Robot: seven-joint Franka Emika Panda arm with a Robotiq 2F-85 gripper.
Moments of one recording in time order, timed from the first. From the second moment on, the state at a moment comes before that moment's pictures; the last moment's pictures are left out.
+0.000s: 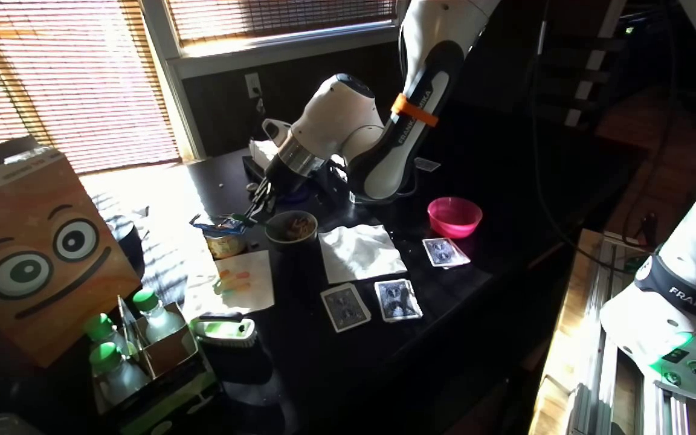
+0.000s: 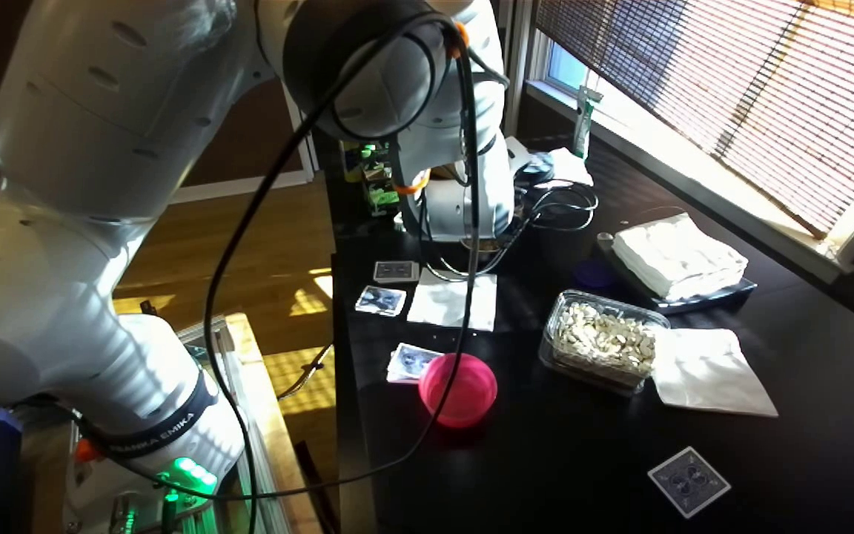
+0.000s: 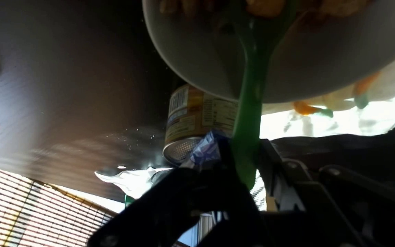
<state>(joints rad) -0.36 0.80 0.46 -1.96 -0.96 3.35 0.12</state>
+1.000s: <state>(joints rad) -0.44 0.80 0.58 -1.96 -0.96 3.22 0.05</state>
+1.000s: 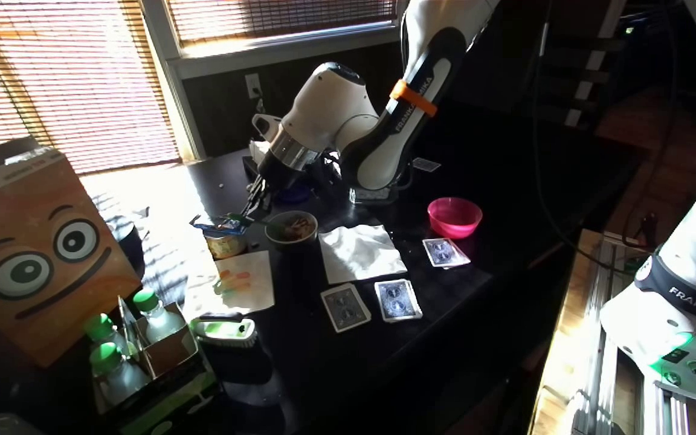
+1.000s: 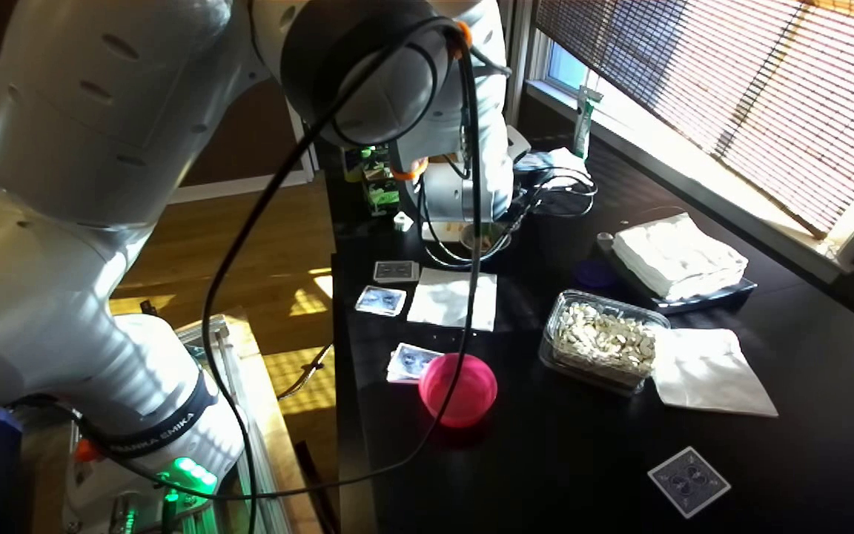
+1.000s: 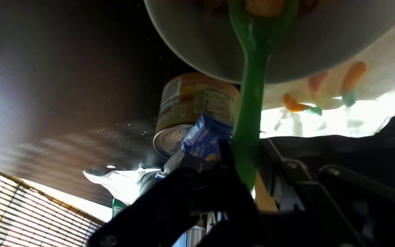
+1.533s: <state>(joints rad) -0.55 0.80 0.72 -1.96 -0.95 3.07 0.01</state>
